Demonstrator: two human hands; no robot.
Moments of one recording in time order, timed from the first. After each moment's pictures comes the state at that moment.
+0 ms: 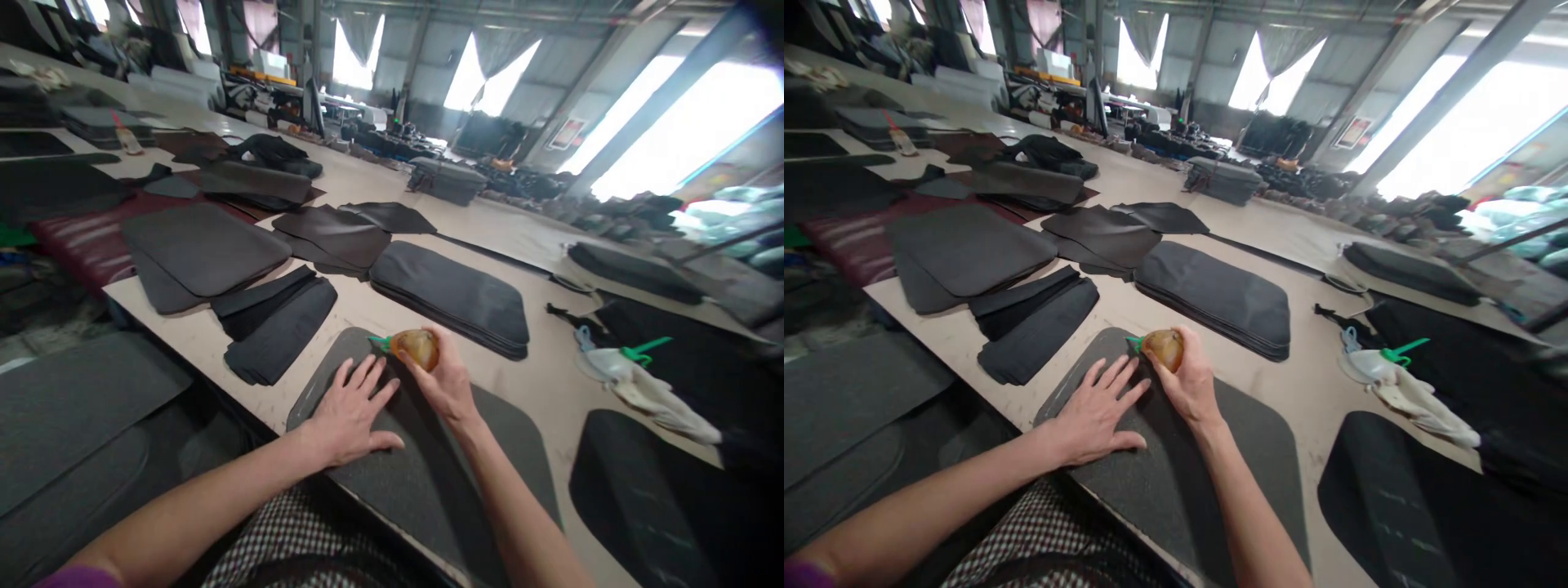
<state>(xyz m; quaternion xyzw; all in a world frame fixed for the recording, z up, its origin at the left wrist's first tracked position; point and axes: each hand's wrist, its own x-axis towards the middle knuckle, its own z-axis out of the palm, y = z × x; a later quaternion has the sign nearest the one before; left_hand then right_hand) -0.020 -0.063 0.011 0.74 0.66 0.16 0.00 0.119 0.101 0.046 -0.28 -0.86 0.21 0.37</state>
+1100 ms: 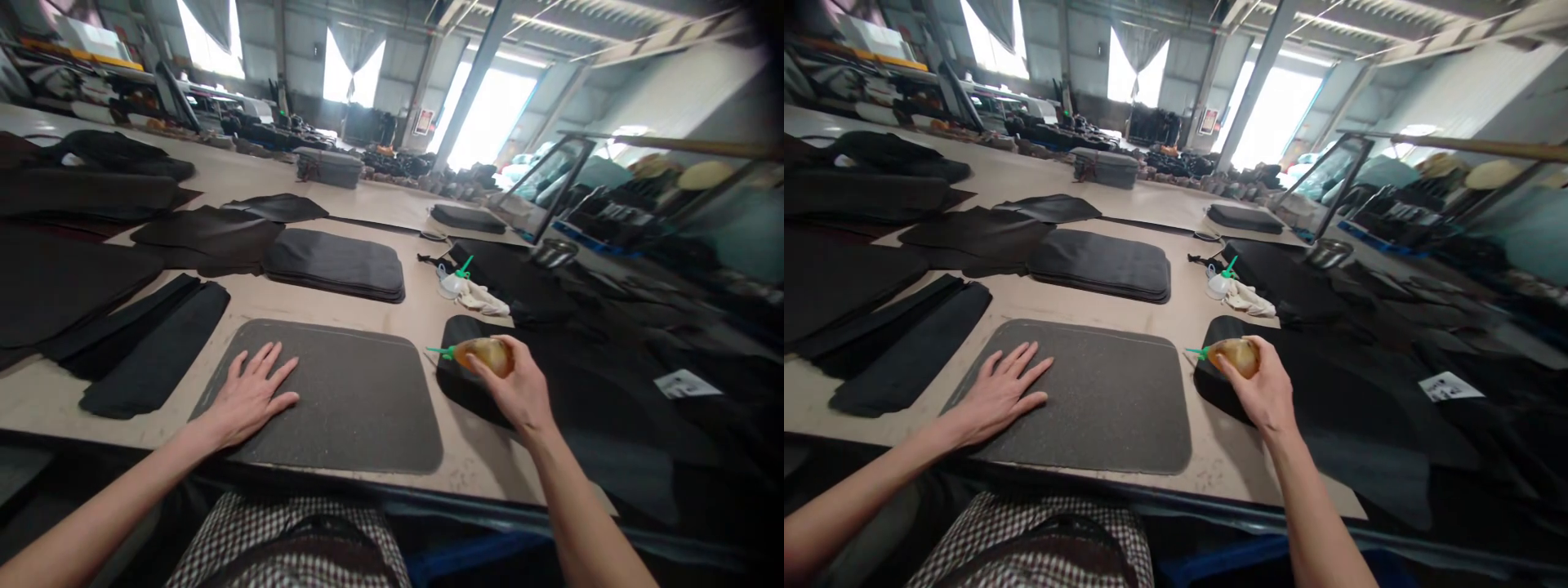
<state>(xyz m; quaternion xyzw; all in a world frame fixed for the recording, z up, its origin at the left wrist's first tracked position) -0.036 -0.054 -0.008 0.77 0.63 0.11 -0.03 0.429 0.083 0.073 -0.60 -0.71 0.04 0.38</state>
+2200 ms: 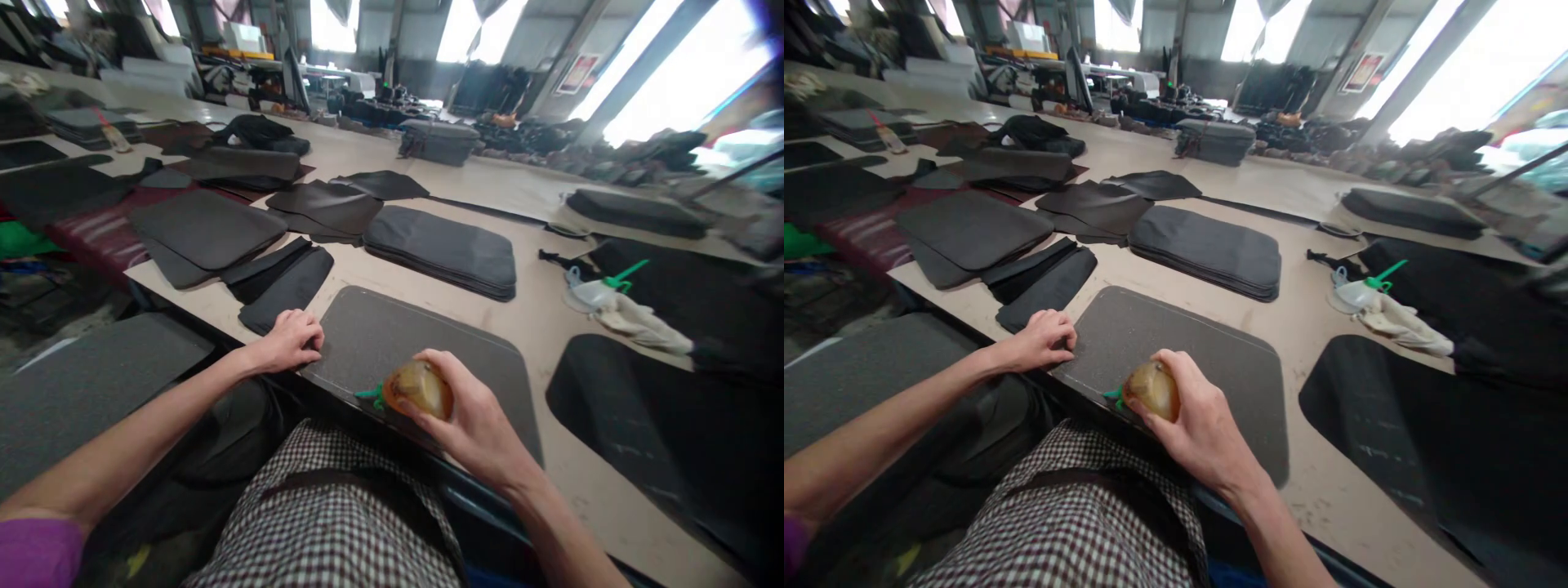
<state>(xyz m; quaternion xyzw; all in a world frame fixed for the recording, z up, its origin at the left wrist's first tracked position) -0.121 -0.121 0.035 0.72 0.67 0.14 0.12 0.218 -0.042 0.106 -0.26 -0.89 0.30 0.21</state>
